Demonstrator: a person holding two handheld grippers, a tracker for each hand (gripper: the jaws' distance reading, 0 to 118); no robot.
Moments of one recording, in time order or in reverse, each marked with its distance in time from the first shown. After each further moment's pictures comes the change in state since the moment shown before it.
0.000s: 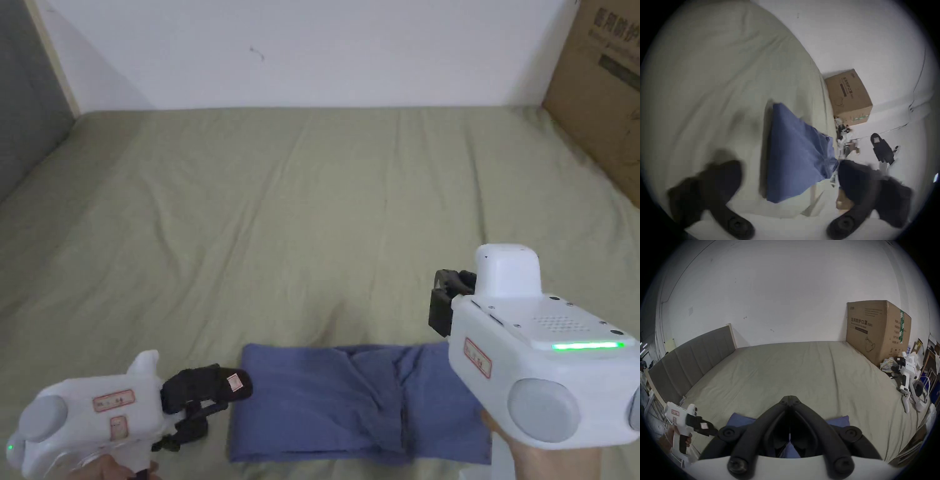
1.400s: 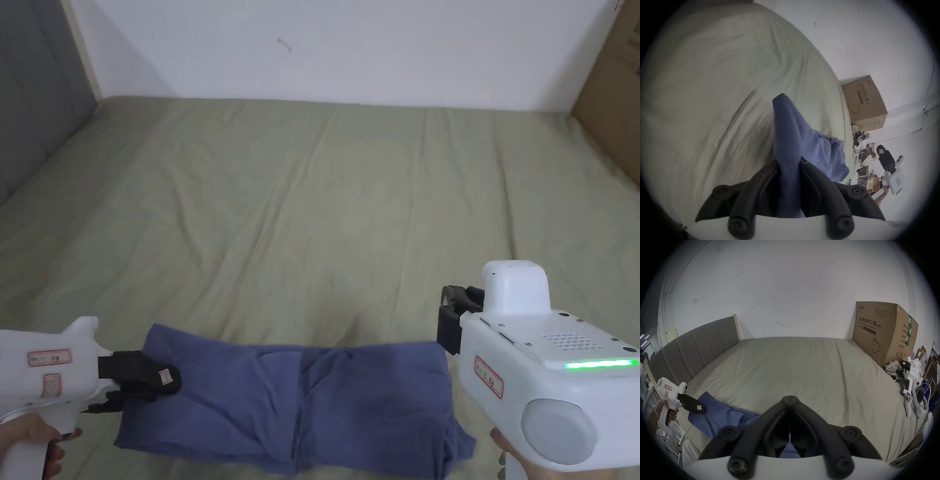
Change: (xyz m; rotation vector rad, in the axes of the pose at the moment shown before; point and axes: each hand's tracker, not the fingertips) left arm 0.000 0.065 0.080 0.044 0.281 -0.065; right arm -0.021 -0.003 -0.014 -0.052 0.019 0.056
